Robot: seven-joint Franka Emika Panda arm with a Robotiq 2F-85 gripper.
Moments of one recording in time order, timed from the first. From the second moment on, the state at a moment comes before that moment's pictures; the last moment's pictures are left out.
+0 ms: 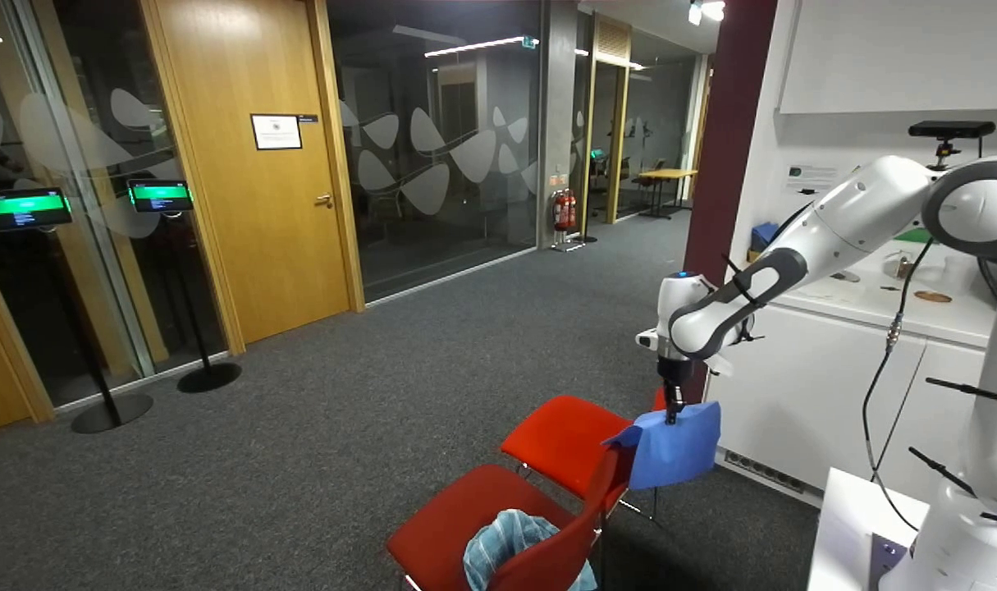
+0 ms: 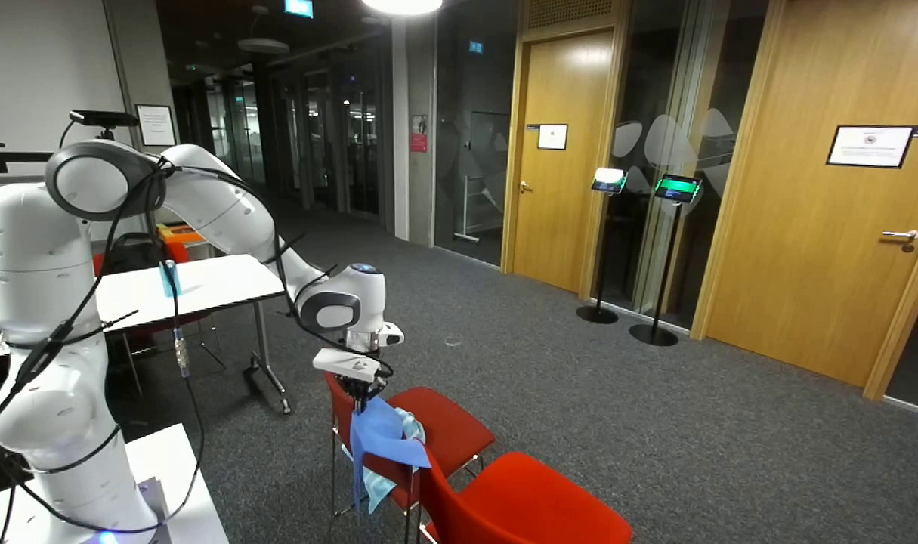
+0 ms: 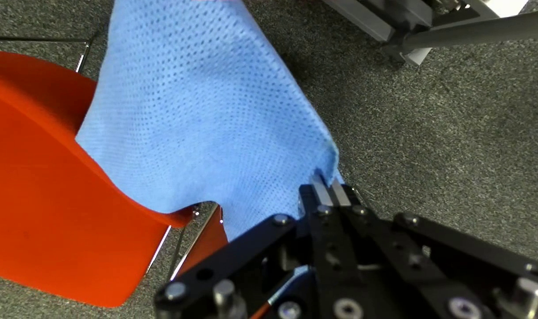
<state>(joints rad) -0.12 0.11 -0.06 -2.41 0.03 2.45 -0.76</state>
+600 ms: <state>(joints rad) -0.12 0.13 -0.07 -2.40 0.03 2.45 -0.76</state>
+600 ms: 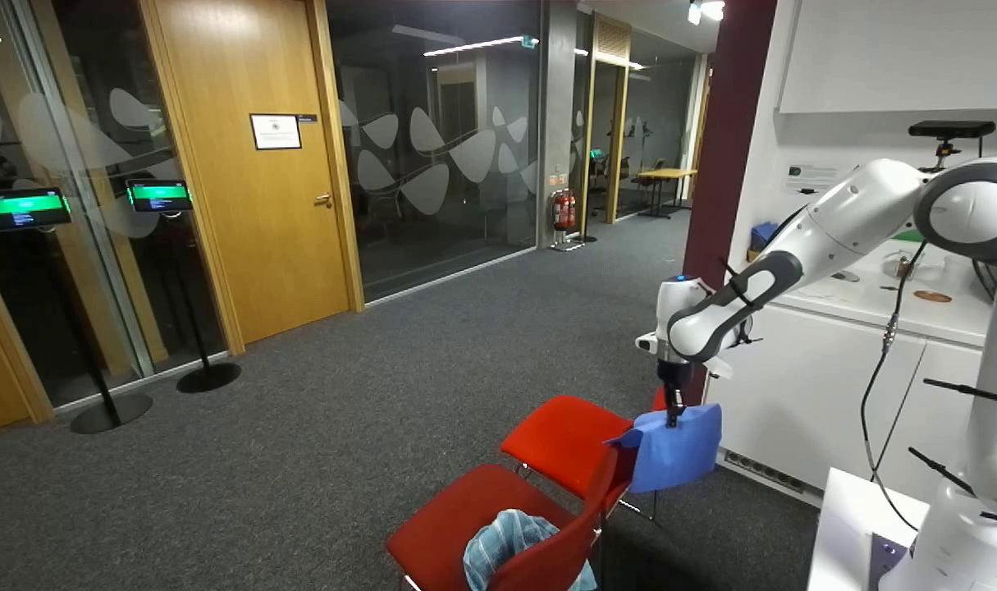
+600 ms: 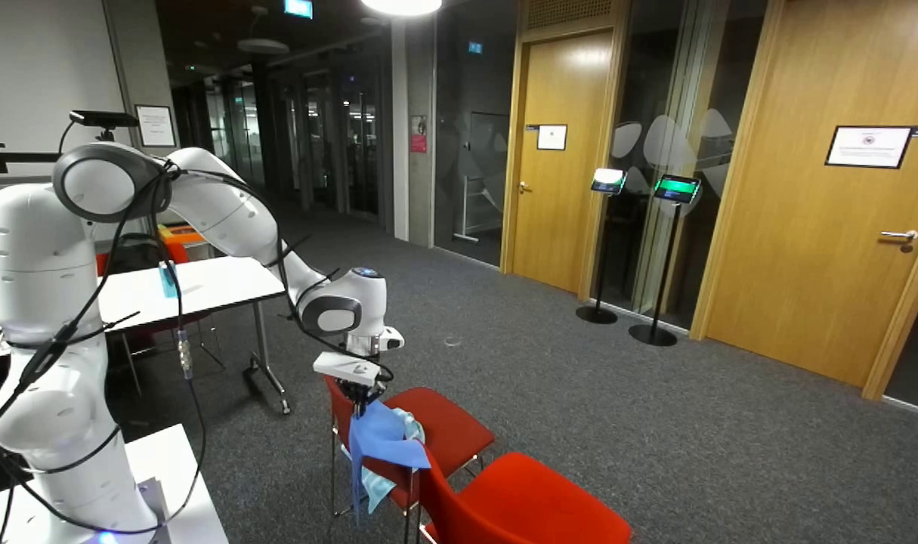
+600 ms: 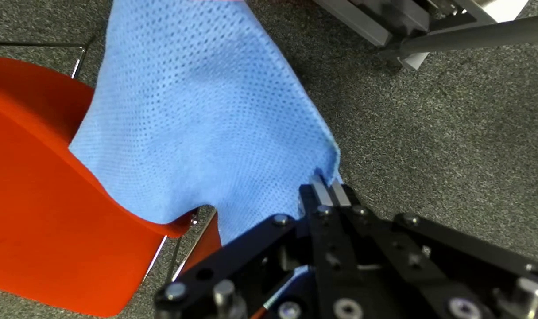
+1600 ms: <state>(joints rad) -0.18 0.20 -0.11 -2.35 -0.05 2.47 -0.79</state>
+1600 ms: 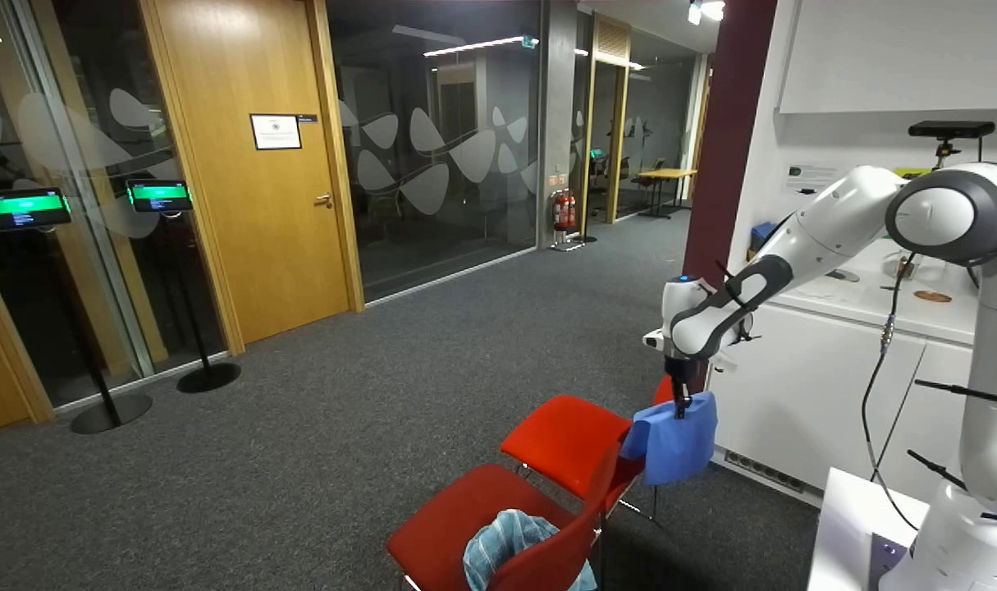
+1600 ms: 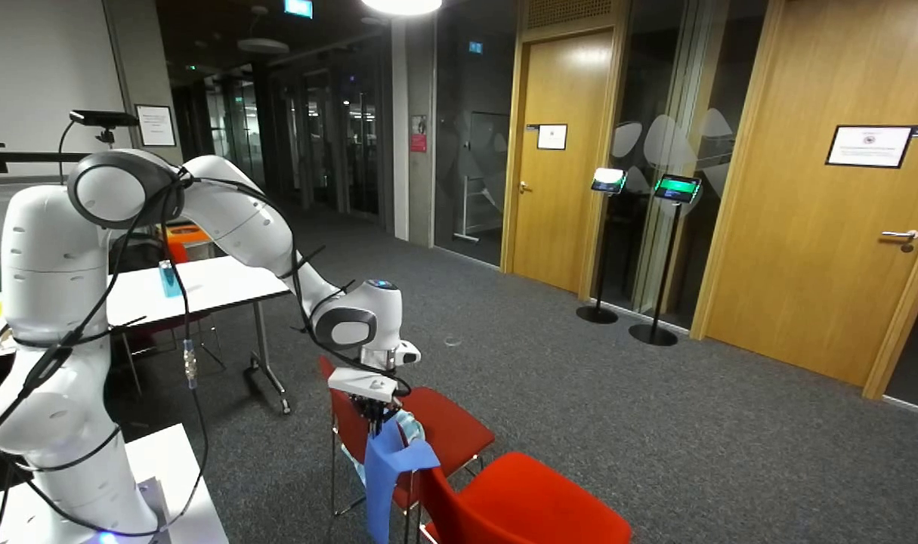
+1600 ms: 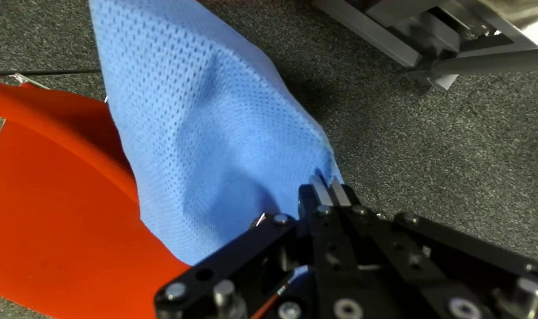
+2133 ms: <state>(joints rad) -0.21 0.23 -0.12 -2.30 -0.05 2.47 -0.80</state>
